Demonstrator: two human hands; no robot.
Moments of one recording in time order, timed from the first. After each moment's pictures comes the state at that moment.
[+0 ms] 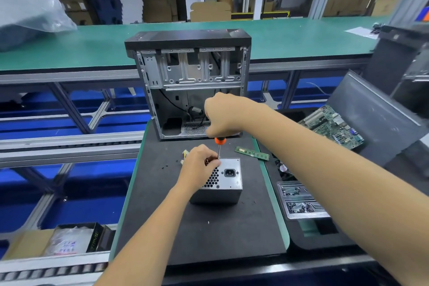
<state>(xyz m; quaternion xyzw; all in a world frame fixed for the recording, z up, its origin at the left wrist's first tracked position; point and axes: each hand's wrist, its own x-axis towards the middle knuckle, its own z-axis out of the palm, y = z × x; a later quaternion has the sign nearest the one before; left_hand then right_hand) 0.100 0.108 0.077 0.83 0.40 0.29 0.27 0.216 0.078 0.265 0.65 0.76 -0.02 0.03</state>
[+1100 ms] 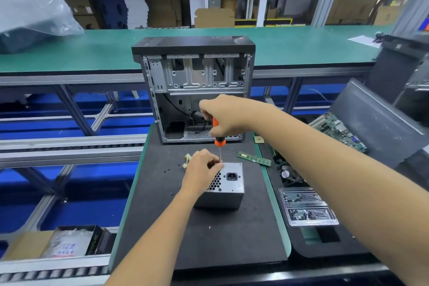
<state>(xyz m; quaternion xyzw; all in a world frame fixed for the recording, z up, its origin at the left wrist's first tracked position) 0.105 0.113 0.067 0.80 0.44 0.31 0.27 0.222 0.084 0.275 0.59 0.80 -0.05 0.03</state>
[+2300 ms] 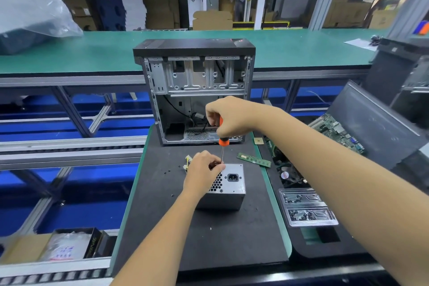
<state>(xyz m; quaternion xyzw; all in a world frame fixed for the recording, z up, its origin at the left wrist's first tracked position) 0.105 0.110 0.070 0.80 0.45 0.30 0.26 0.223 0.077 0.279 0.61 0.77 -0.15 -0.05</state>
